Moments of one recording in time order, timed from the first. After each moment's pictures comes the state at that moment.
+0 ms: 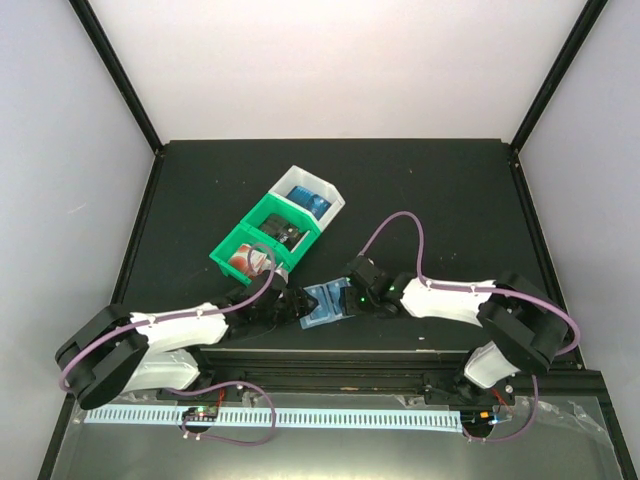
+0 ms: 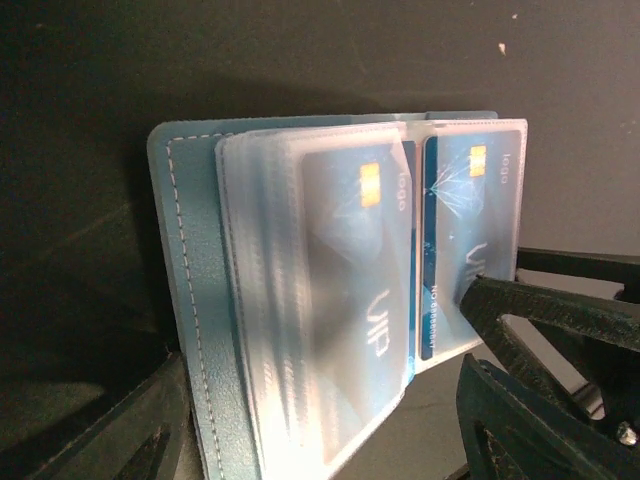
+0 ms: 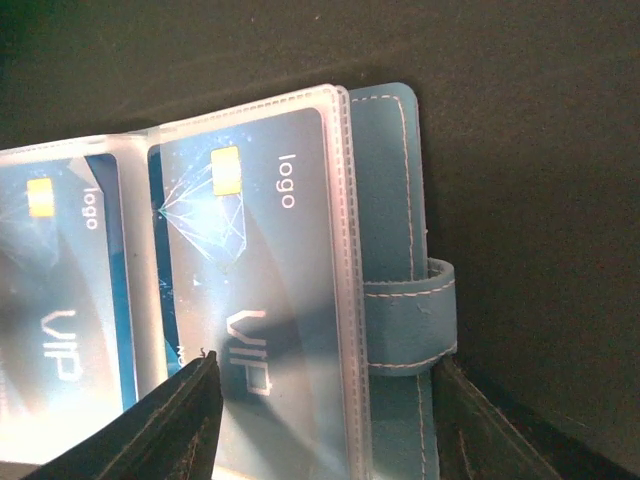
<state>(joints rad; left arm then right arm) -0.82 1.21 0.34 0.06 0.15 -1.21 0.93 1.53 0.70 -0.25 0.03 0.76</state>
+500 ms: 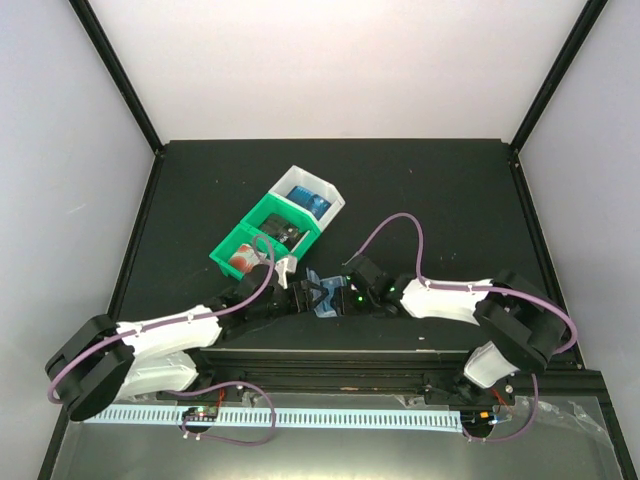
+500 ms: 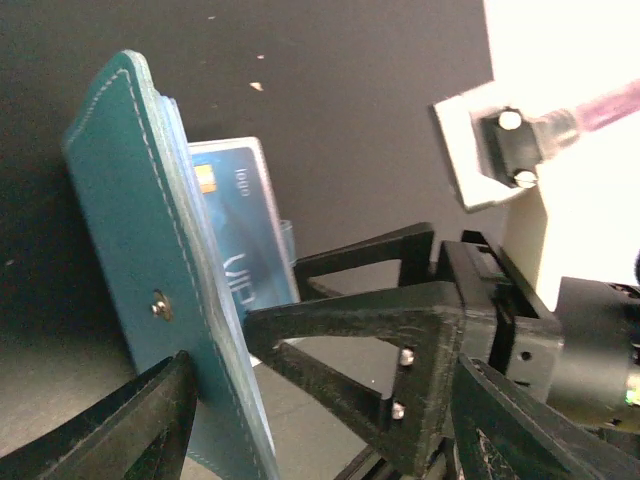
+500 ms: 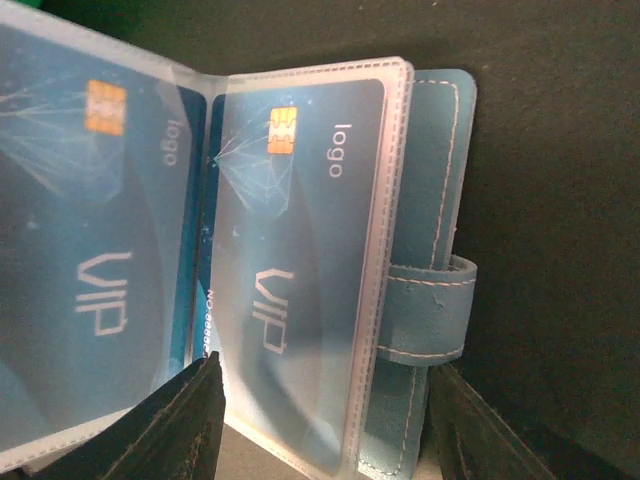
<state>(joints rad) -0.81 1.12 0.34 0.24 0.22 -1.03 0.92 1.54 0.68 -0.14 -0.08 0.77</state>
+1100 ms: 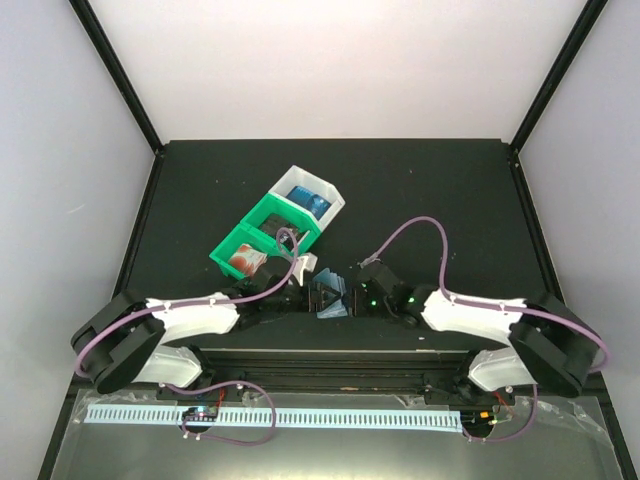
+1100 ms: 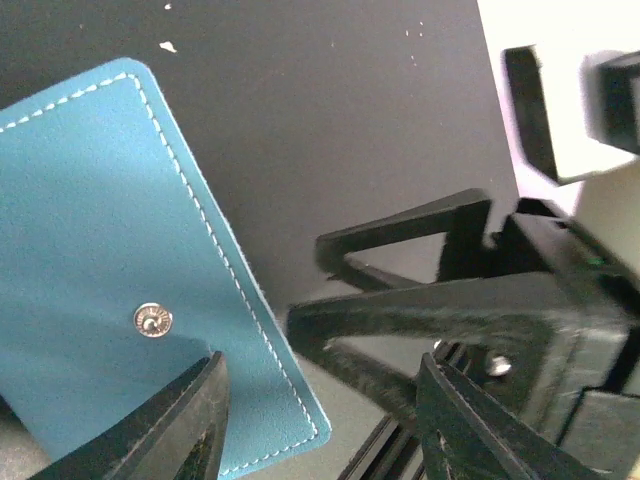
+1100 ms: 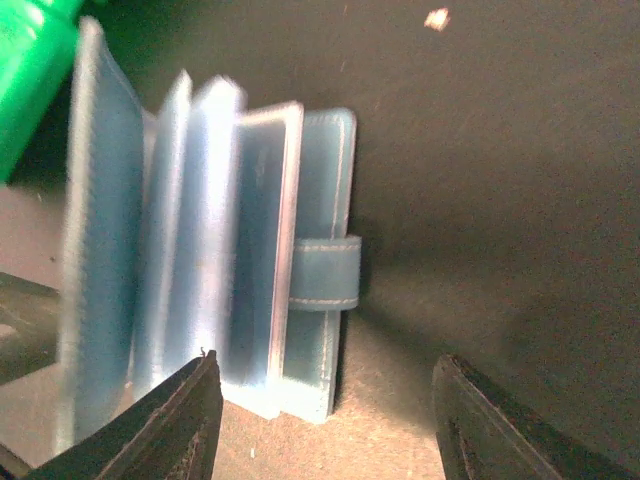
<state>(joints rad) -0.81 1.31 0.42 0.33 0.37 -0.89 0.92 1.39 0.57 -0.11 -0.01 0.80</state>
